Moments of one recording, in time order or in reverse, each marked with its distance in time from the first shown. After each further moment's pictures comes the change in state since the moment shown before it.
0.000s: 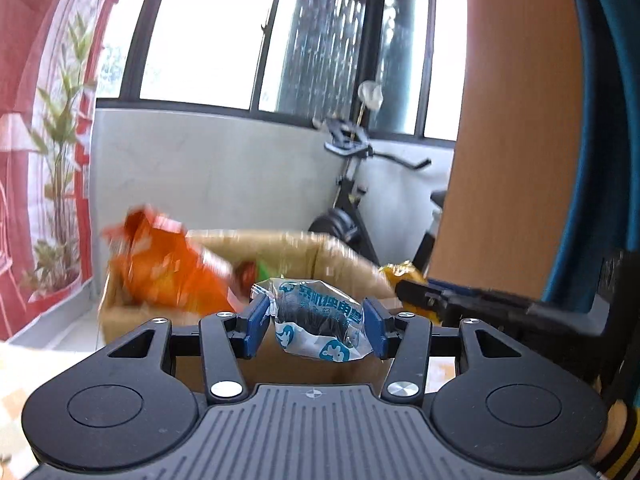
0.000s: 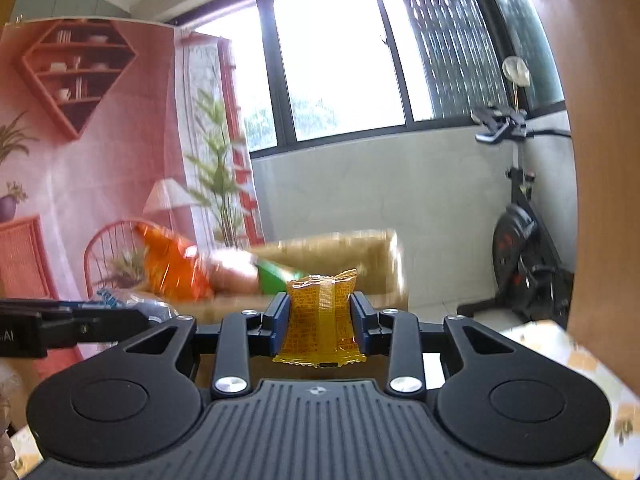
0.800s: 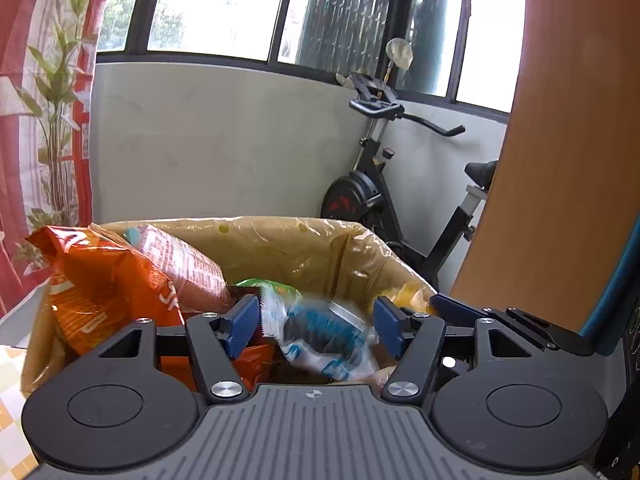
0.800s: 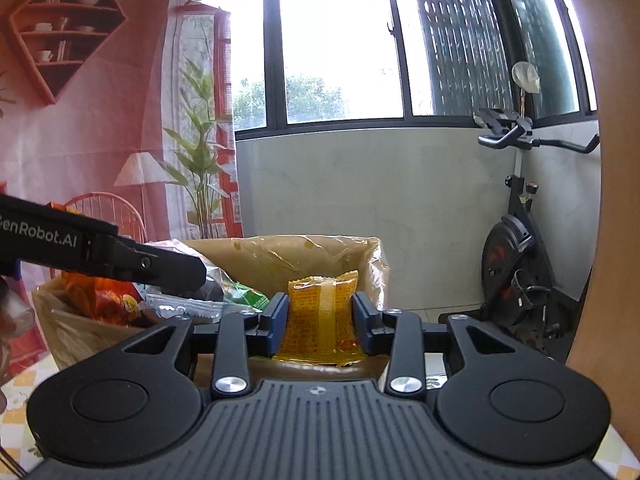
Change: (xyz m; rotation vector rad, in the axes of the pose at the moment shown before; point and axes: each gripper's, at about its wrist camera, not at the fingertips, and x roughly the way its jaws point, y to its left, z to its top) left arm 0.085 0.019 0.023 -0.048 0.146 0.049; right arm 0.086 -0.026 0.000 -0.096 0.041 -0.044
